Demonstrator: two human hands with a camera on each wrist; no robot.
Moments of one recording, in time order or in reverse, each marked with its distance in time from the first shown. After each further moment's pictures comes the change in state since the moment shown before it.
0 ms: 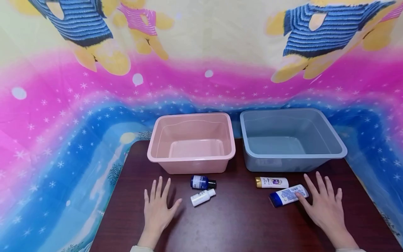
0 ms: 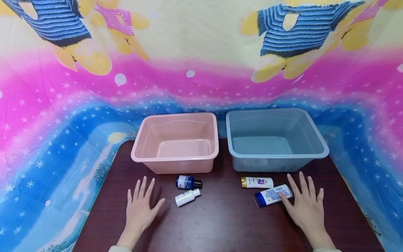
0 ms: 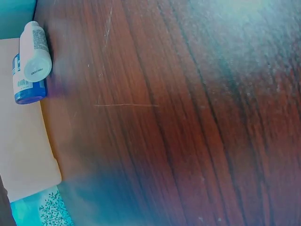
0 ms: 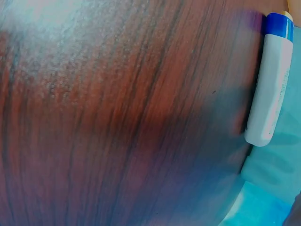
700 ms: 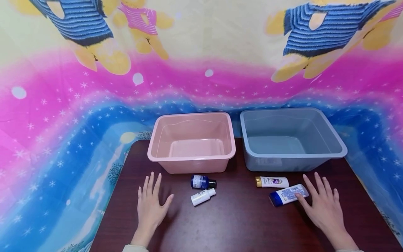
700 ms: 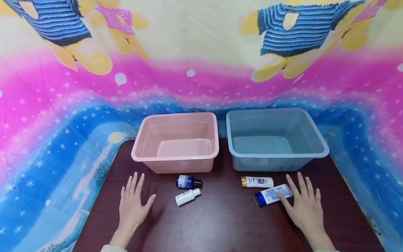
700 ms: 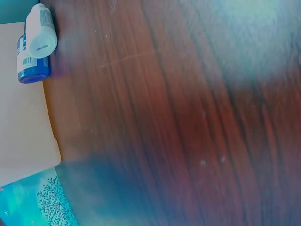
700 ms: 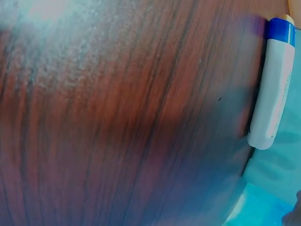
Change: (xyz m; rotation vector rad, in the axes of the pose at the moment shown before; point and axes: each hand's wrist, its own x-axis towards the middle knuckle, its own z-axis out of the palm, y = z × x) left_hand 0.006 -0.014 -0.017 -0.104 0.118 -0.012; right_hand -0.004 -0.004 -0.001 0.024 0.021 -0.027
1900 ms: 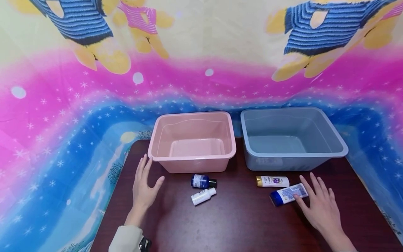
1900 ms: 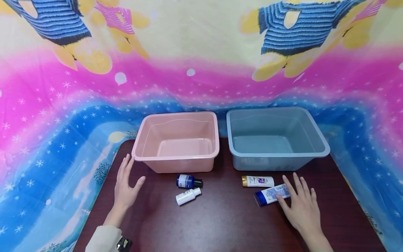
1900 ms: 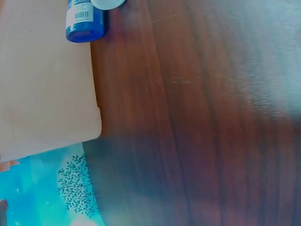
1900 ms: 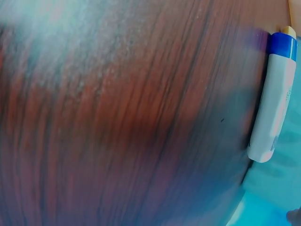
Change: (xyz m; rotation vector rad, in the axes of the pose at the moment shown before) left_hand 0.054 -0.012 -0.029 -0.409 0.191 0.053; right_hand -0.003 -0.012 0.002 0.017 0.002 -0.016
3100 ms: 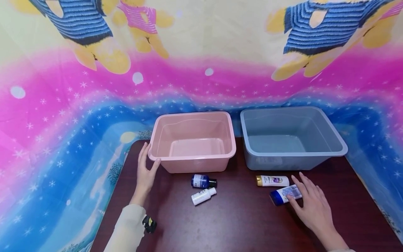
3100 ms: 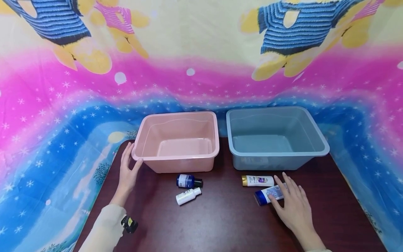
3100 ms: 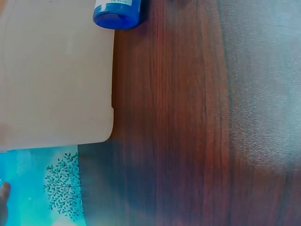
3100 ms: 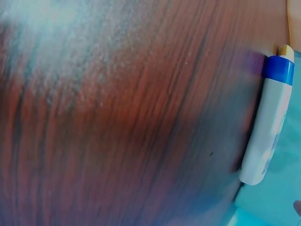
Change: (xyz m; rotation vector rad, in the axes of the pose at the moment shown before) left_hand 0.048 0.001 0.007 -0.415 -0.004 -0.219; right_hand 0.000 -0.022 0.002 0.082 0.112 -0.124
